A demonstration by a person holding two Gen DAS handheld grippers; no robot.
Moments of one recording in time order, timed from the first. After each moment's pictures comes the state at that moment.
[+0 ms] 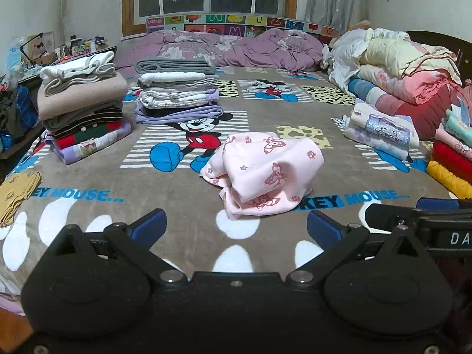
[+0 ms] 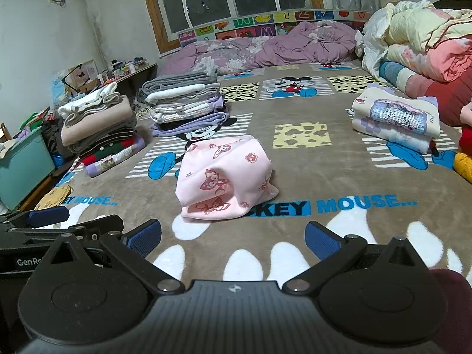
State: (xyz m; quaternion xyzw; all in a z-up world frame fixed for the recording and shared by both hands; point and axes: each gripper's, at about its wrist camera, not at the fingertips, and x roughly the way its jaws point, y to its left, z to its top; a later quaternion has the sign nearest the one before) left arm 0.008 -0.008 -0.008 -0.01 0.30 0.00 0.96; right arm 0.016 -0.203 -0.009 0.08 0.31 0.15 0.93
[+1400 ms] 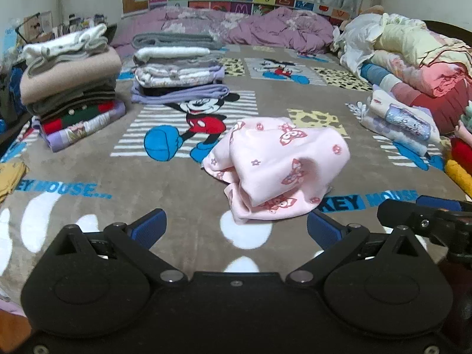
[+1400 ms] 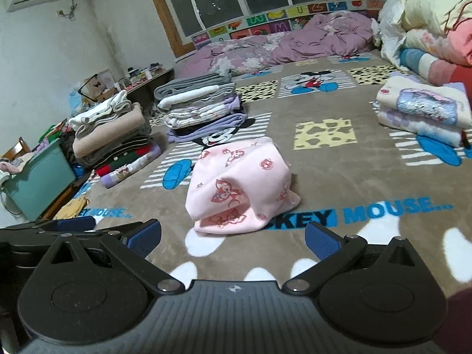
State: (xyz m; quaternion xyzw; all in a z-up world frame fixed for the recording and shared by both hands) left arm 0.075 0.004 -0.034 -0.03 0.34 0.01 0.94; right arm 0.063 -0.207 -0.031 0.13 0.31 0.20 0.92
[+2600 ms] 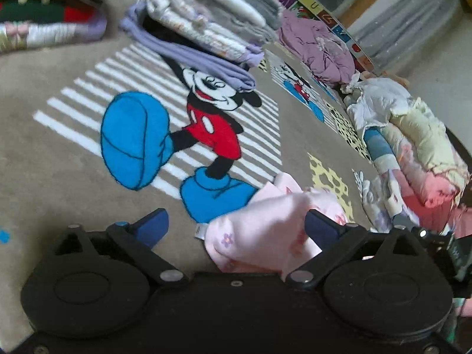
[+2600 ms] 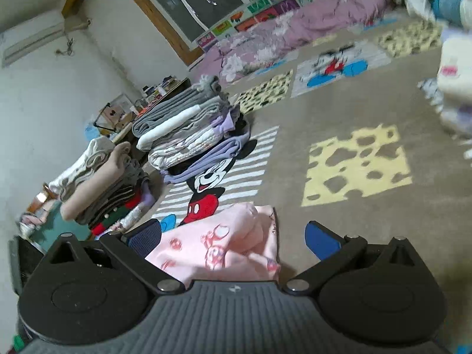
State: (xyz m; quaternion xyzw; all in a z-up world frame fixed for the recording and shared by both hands) left arm 0.254 0.120 -0.109 -0.31 0.37 -0.06 0.87; right arm 0.302 -0.242 -0.099 0.25 0.33 0.30 0.86
